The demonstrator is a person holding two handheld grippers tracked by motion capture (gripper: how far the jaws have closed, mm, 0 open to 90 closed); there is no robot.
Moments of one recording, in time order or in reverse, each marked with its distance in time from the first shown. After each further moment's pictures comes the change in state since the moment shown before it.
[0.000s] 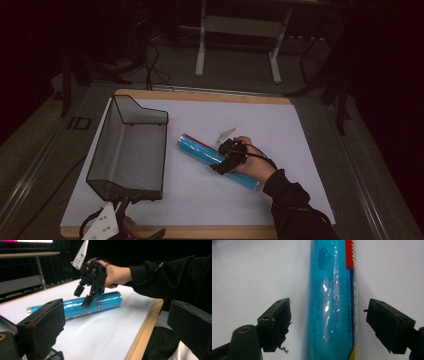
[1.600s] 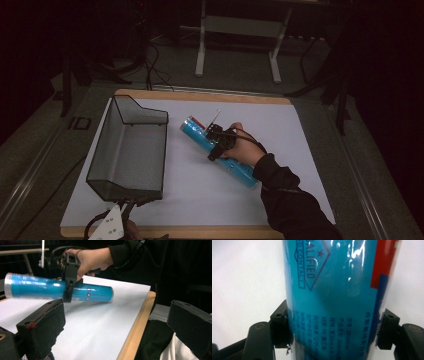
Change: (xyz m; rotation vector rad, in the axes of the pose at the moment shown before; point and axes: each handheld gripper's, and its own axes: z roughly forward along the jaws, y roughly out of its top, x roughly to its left) left arm -0.004 -0.003 0.005 0.056 -0.036 0.054; right arm -0.020 0.050 0.013 0.299 -0.012 0.135
